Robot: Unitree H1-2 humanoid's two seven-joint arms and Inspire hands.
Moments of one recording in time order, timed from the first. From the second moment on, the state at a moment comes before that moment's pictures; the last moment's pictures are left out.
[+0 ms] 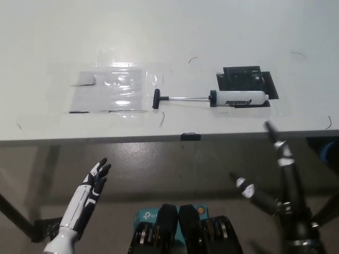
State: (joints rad) left_arm -0.01 0.19 -0.09 0.01 0.12 -0.11 -0.07; right_arm -0.06 -0.05 0.11 -0.10 -0.30 -0.37 -0.16
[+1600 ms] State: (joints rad) left_arm 0.02 0.19 -0.11 0.01 0.13 -0.11 -0.07; right_arm -1.18 -0.31 0.42 1.09 -0.37 0.20 0.48
